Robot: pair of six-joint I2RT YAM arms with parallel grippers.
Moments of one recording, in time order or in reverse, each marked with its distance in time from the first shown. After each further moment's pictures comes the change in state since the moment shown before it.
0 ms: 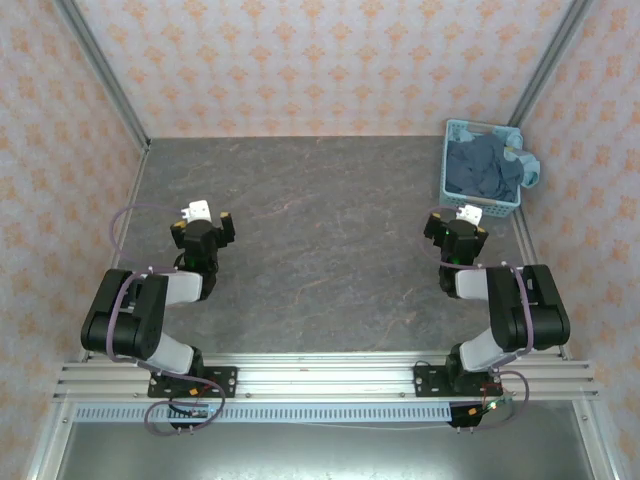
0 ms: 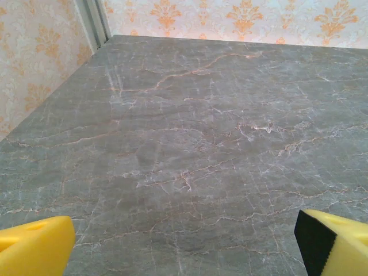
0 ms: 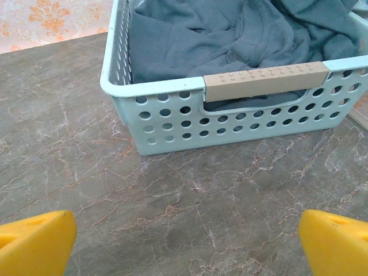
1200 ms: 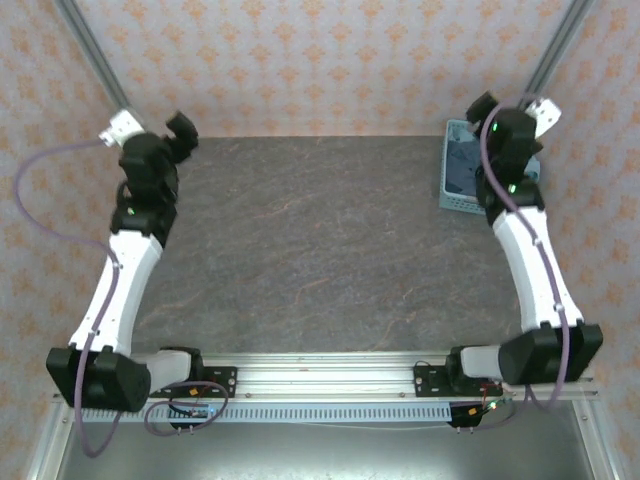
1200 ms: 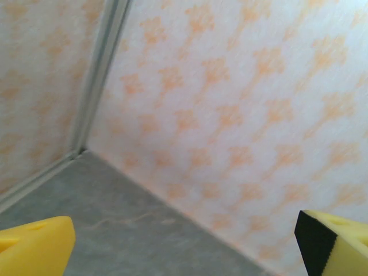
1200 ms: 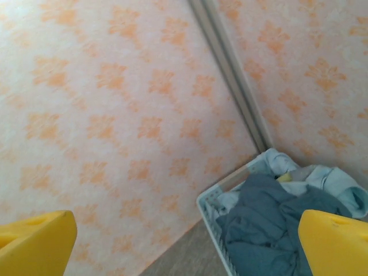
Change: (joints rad) left arm 0.074 -0.230 0.901 -0.925 0.090 -0.474; right arm -0.008 -0.122 1.080 -1.002 0.132 0.393
